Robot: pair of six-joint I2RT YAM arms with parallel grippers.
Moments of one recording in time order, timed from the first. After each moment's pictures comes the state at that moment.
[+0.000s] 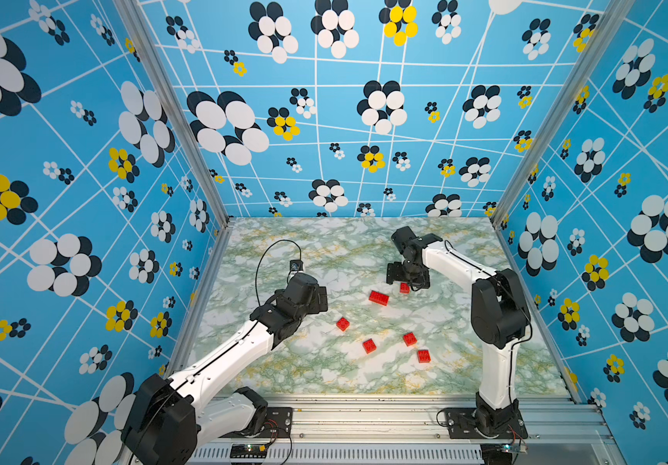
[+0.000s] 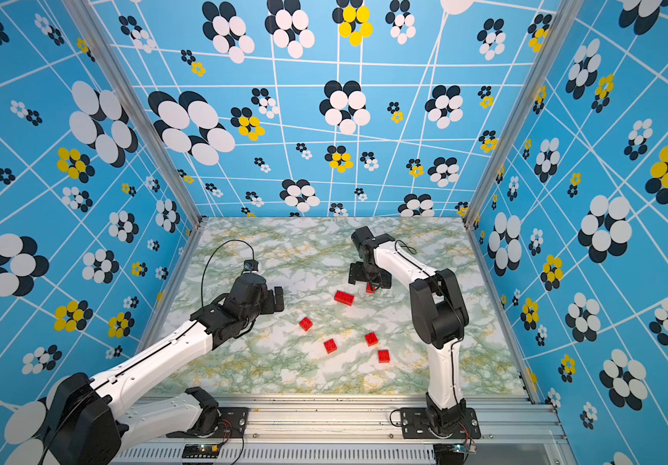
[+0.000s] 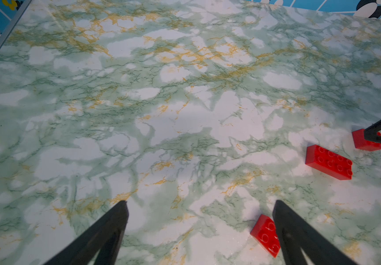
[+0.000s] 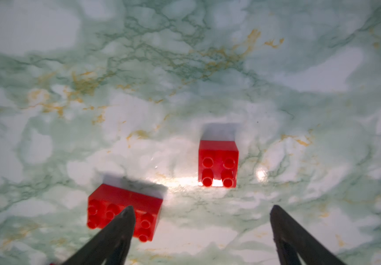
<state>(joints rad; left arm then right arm) -0.56 1.16 0.75 -0.35 -0.34 -0.47 0.47 1.99 1.61 -0.96 0.08 0.58</state>
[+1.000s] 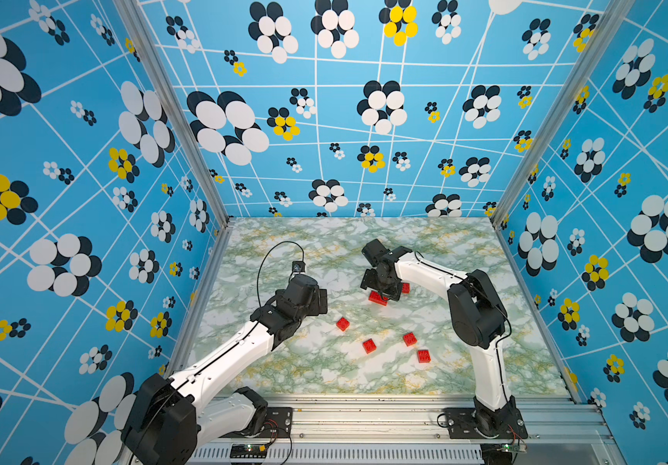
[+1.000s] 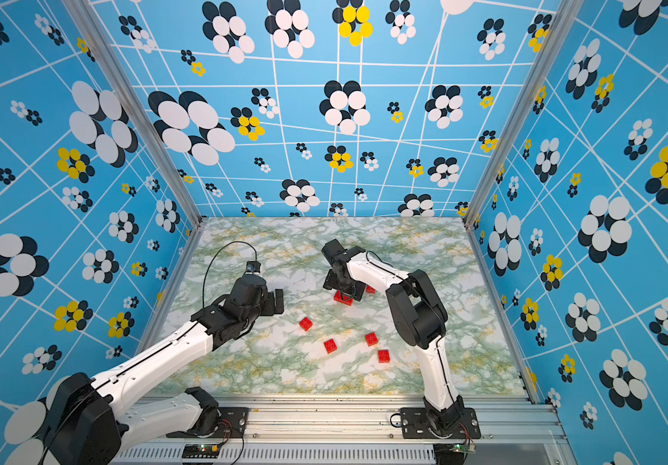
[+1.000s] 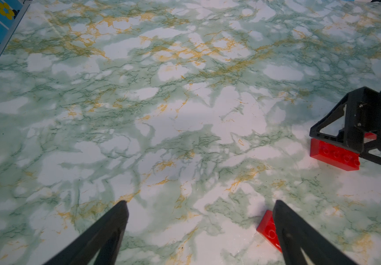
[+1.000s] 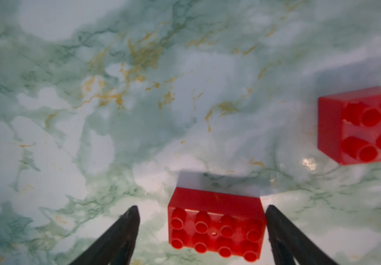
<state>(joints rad) -0.56 1.16 0.74 -0.34 -0.33 -0.42 0.62 2.13 1.65 -0.86 0.08 0.93</state>
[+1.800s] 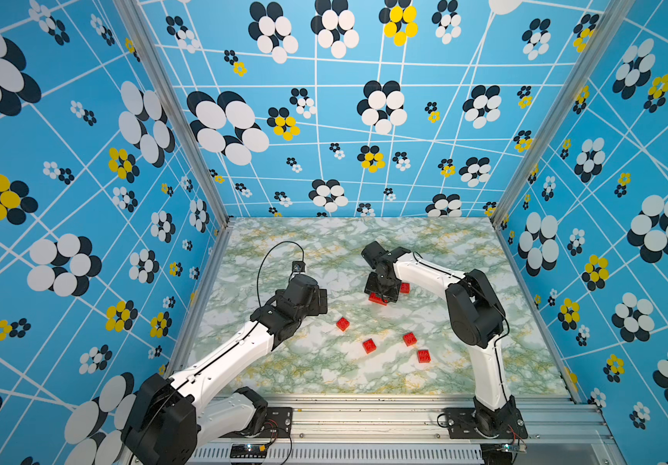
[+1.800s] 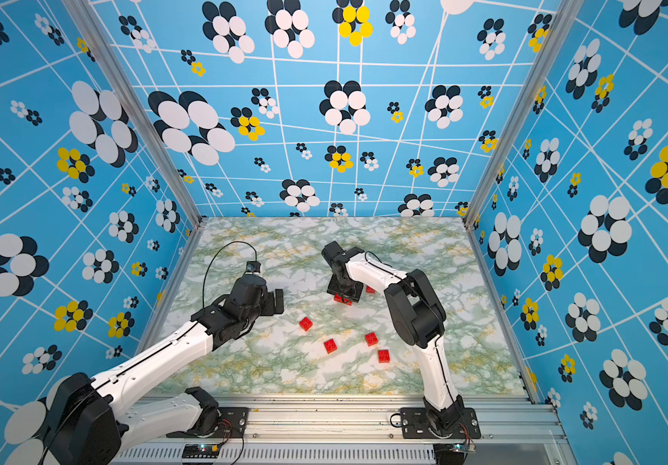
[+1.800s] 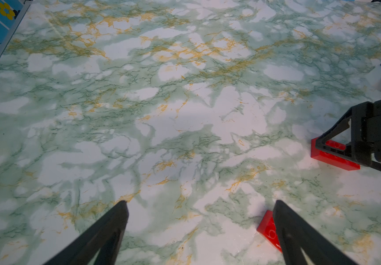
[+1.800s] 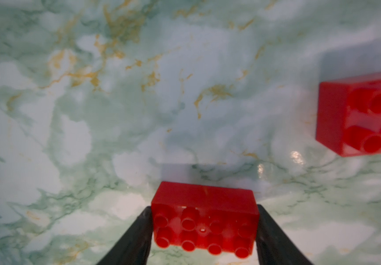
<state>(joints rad) -0.56 1.16 0.74 -0.34 -0.33 -0.42 0.62 2.14 1.66 -0.89 0.07 0.90</state>
